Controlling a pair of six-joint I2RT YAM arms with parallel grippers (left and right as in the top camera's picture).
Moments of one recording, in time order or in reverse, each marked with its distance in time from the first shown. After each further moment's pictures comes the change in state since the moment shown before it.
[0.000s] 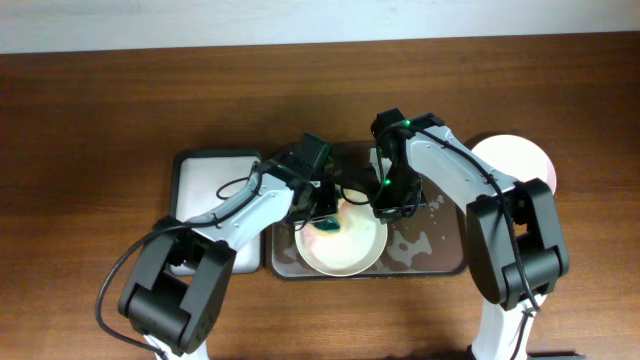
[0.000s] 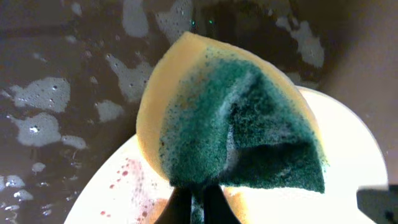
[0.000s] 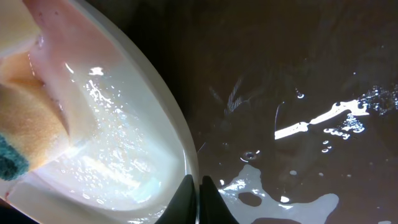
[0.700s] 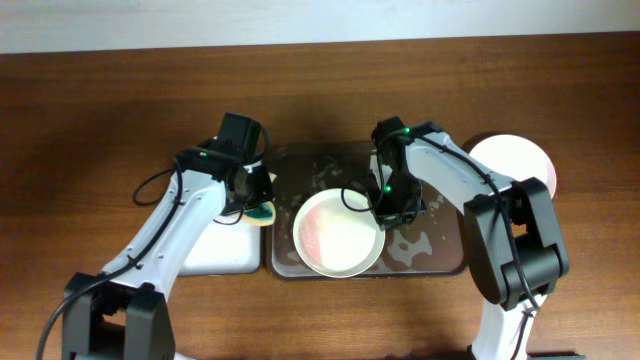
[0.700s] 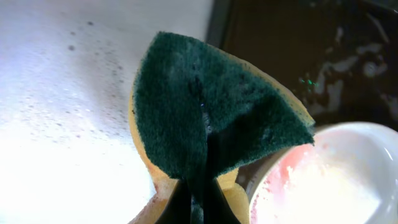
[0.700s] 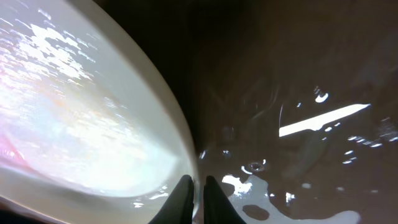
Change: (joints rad) left arm 0.259 -0.251 0.002 -0.273 -0.208 0.121; right arm 0.000 0.000 -0.084 0.065 -0.015 -0.001
